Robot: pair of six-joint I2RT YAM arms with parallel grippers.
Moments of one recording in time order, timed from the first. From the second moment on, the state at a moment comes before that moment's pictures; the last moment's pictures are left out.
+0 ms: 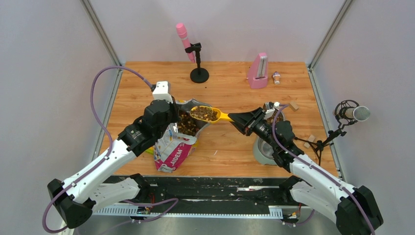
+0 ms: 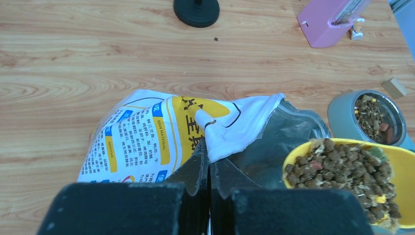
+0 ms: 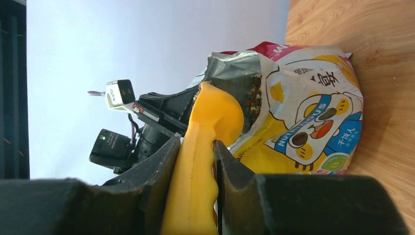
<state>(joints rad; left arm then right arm) -0.74 0.96 0.96 -0.36 -0.50 -0.43 0.56 0.89 0.41 0.57 -0.26 1.51</state>
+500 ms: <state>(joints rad) -0.74 0.96 0.96 -0.36 -0.51 -0.43 0.55 0.67 0.39 0.44 -0.17 1.47</state>
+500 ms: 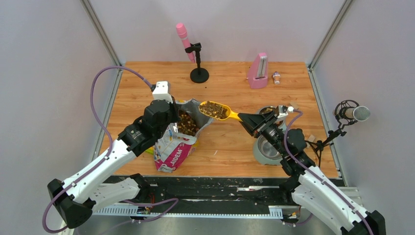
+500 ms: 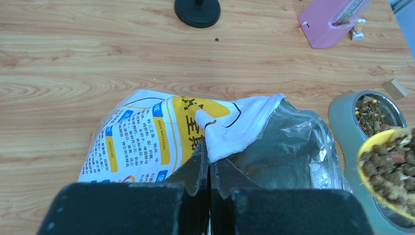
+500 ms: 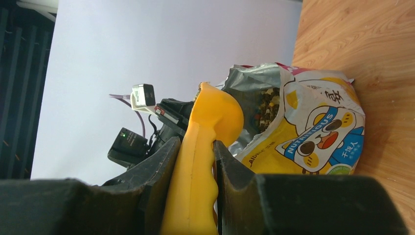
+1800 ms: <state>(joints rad) -0.74 0.97 0.96 -0.35 -0.51 -0.43 0.55 0.01 0.41 -0.21 0.48 1.36</state>
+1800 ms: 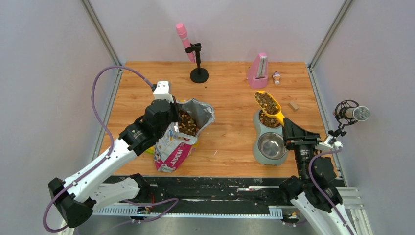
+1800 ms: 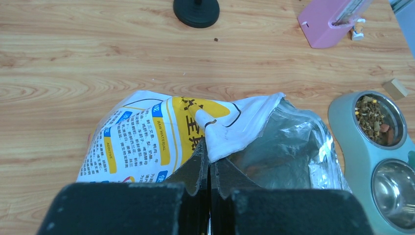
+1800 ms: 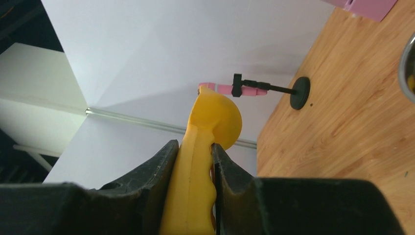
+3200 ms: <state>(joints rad) -0.74 1.00 0.96 -0.32 -0.51 -0.43 0.55 0.01 0.76 -0.95 0.59 1.37</state>
